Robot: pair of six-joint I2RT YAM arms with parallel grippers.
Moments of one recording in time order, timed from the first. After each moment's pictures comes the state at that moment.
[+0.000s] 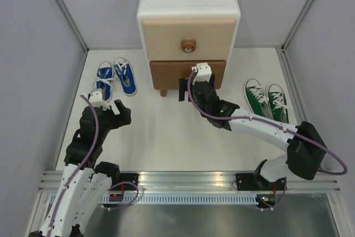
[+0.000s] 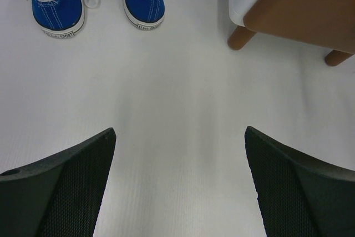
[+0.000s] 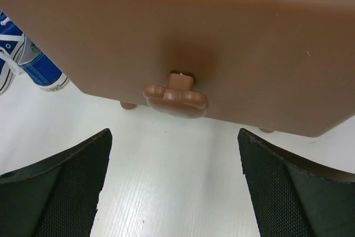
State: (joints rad) left arm -0.23 0.51 0.69 -0.61 -0.14 -0.36; right arm 0.87 1.43 1.01 0.09 0.57 0.31
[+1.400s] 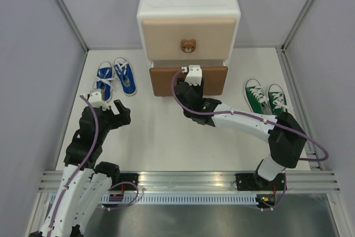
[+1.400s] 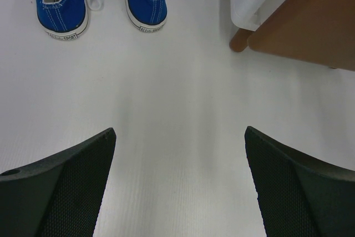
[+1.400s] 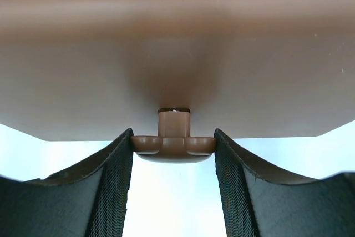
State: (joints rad) left arm -0.23 0.51 0.69 -0.61 -0.16 -0.36; right arm 0.94 1.66 1.23 -0.07 0.87 0.47
